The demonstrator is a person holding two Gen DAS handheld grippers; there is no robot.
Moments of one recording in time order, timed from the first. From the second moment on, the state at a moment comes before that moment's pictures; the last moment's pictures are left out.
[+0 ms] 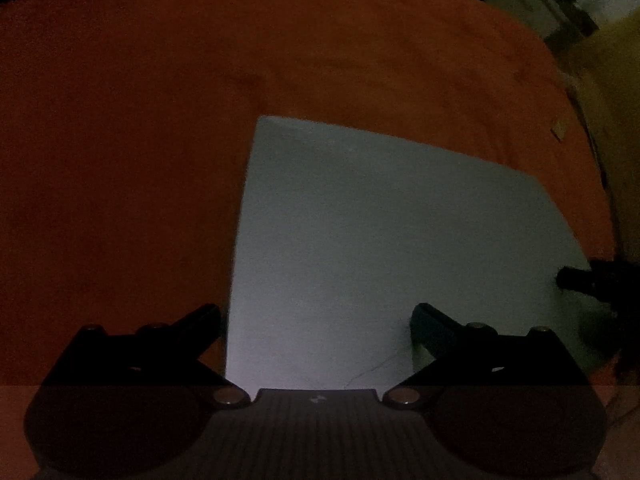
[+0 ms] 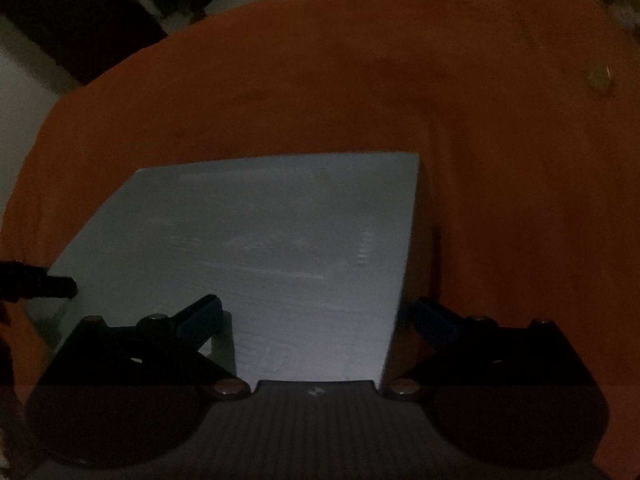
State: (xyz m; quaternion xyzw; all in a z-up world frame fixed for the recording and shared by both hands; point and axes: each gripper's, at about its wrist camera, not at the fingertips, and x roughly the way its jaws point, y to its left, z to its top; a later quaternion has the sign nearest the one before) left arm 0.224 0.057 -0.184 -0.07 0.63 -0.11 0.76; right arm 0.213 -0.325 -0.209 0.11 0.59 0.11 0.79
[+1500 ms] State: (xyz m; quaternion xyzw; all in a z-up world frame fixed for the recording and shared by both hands) left arm 0.265 0.124 -0.207 -0.05 0.57 -0.16 0.80; right arm 0.112 -0.357 -0.209 0.12 0.57 0.14 0.80
